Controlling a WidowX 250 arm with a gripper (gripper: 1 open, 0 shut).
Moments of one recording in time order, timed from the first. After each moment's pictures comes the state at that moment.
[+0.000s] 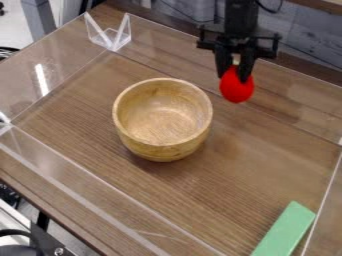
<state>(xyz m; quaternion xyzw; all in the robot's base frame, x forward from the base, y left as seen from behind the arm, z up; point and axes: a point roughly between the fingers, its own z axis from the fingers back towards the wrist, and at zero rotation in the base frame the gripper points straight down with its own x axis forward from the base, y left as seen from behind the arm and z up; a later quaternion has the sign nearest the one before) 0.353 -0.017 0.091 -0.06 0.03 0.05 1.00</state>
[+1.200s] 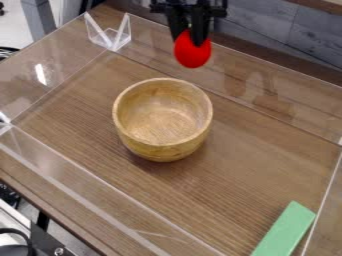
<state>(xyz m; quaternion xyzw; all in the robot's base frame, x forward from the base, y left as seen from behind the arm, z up) 0.332 0.047 0.135 -0.07 0.02 0.05 1.00</state>
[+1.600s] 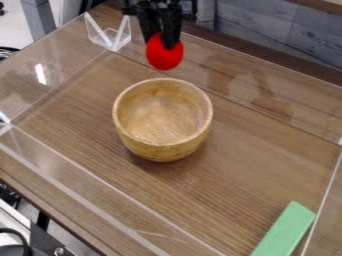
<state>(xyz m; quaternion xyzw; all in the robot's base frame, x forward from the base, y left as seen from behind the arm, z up) 0.323 0.076 0.125 -0.05 0.02 0.06 1.00</state>
